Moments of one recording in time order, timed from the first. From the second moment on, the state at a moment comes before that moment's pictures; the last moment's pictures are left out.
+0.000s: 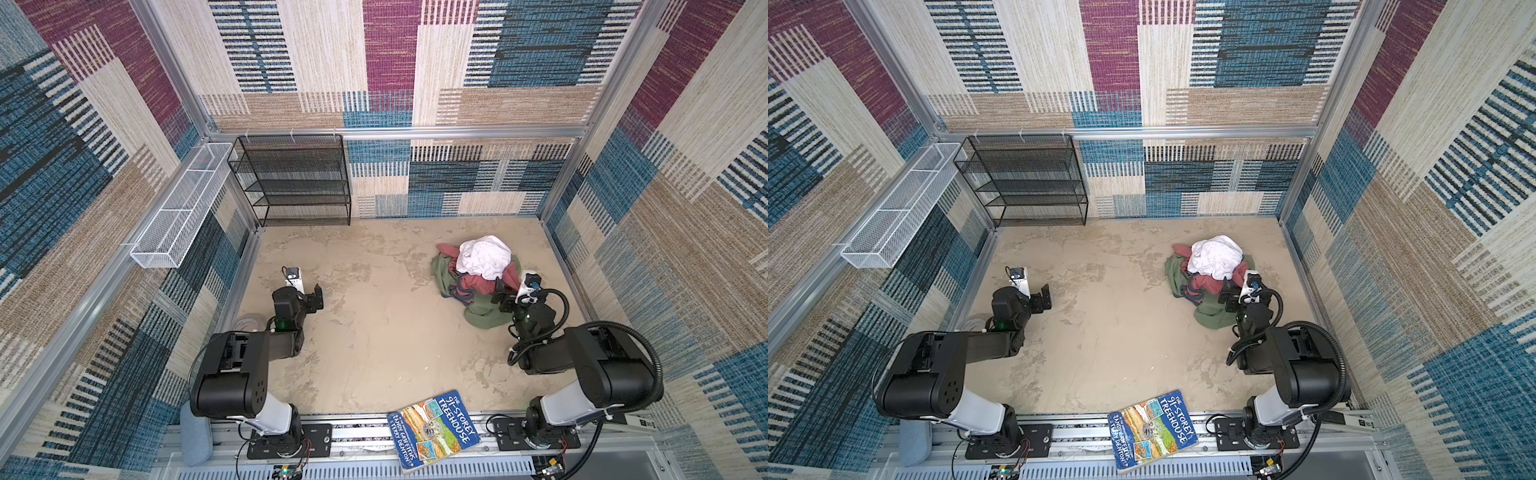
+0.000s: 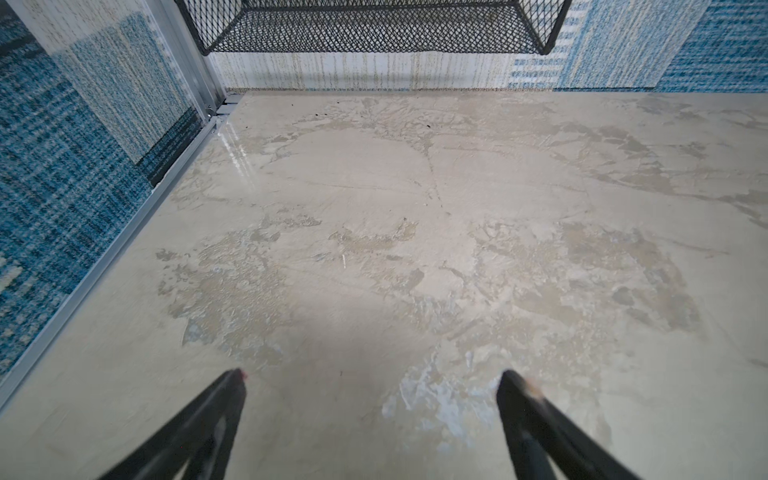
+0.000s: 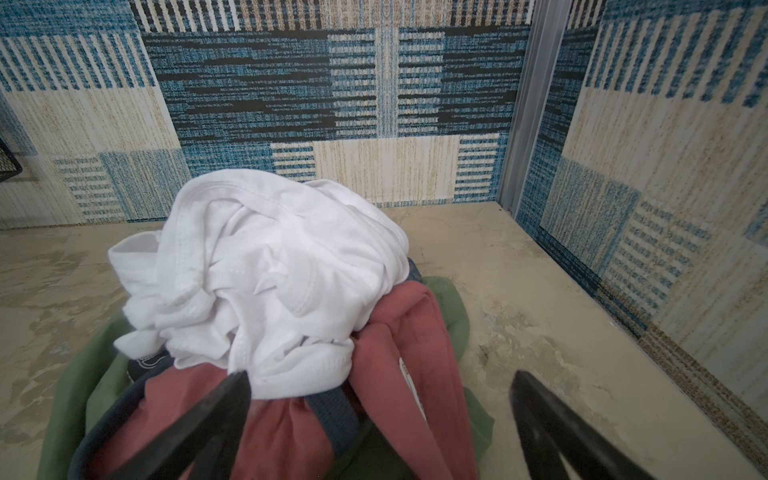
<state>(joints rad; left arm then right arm) 0.01 1.53 0.43 0.71 -0.07 0.00 0.01 1.51 0.21 1.23 0.11 0.03</state>
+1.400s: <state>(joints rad) -0.21 1.30 0.83 -0.21 -0.05 -0.34 0.49 1.90 1.21 -0.08 0.23 0.27</state>
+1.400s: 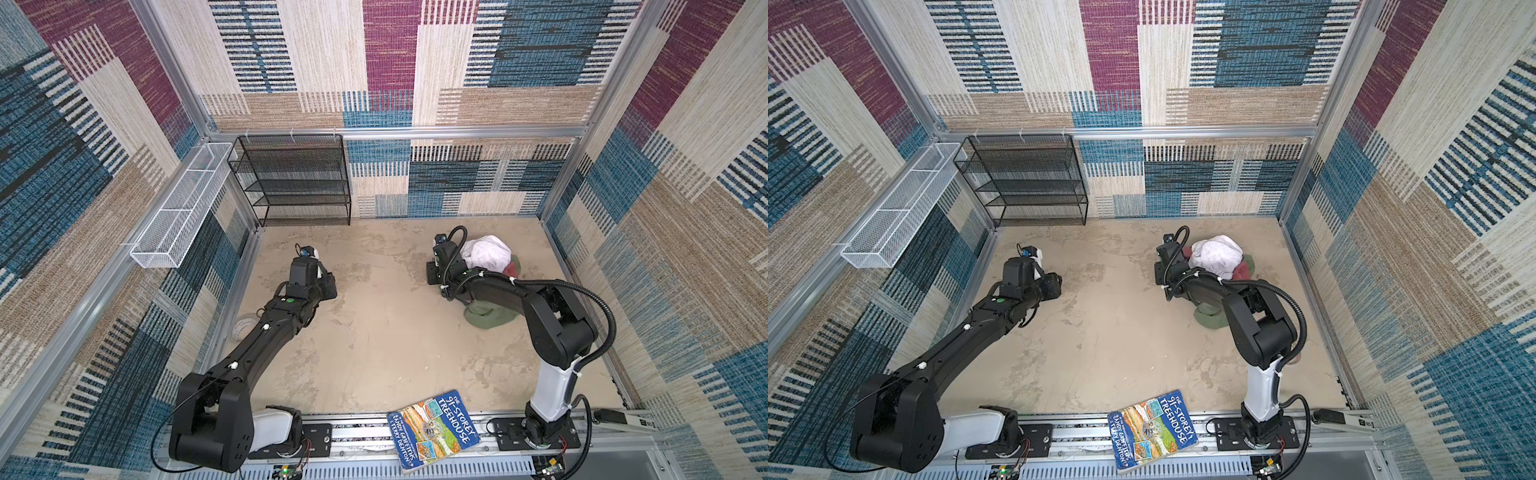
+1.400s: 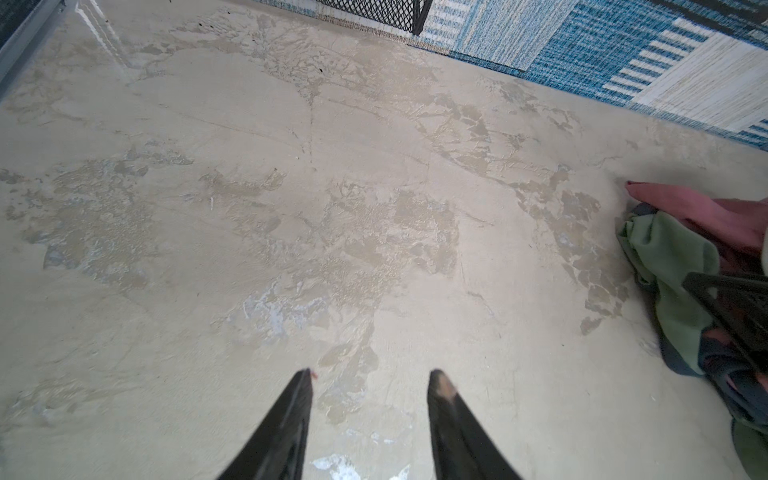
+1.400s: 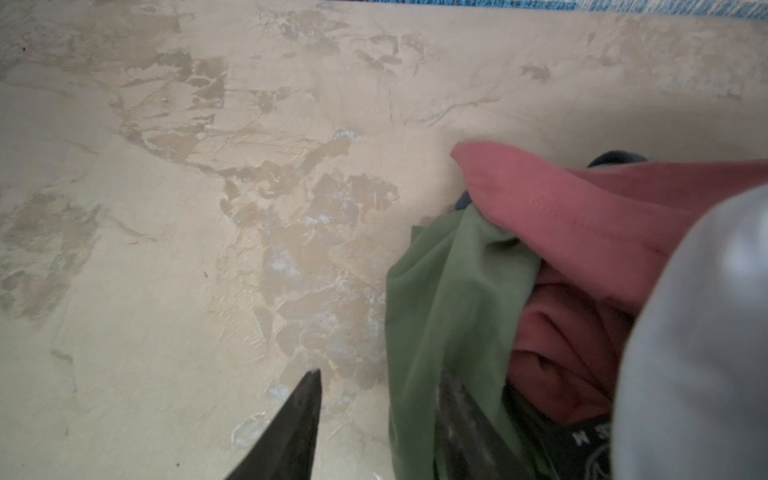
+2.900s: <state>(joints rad) -0.21 1.27 0.86 -0.22 -0.05 -0.34 0.42 1.70 1.26 -0.16 0.26 0.30</state>
